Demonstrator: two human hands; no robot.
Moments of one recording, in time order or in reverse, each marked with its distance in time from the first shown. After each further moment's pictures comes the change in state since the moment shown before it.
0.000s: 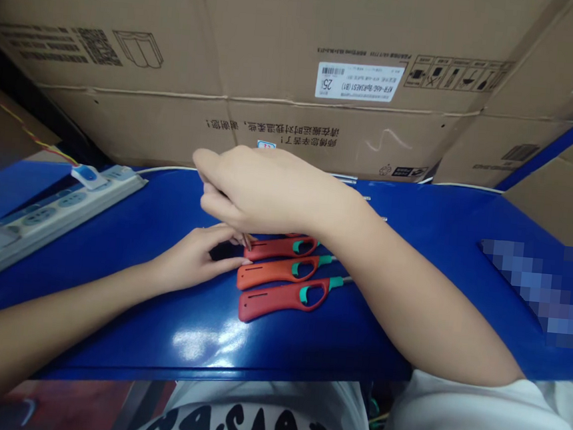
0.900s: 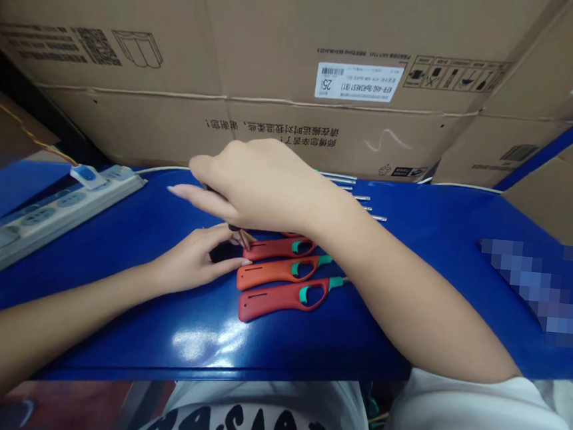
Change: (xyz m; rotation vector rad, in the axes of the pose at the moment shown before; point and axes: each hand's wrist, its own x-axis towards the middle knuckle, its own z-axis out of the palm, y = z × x) left_hand -0.001 0.000 0.003 0.025 0.019 0.006; right_hand 0.003 0.000 0.005 -0.100 0.071 -0.026
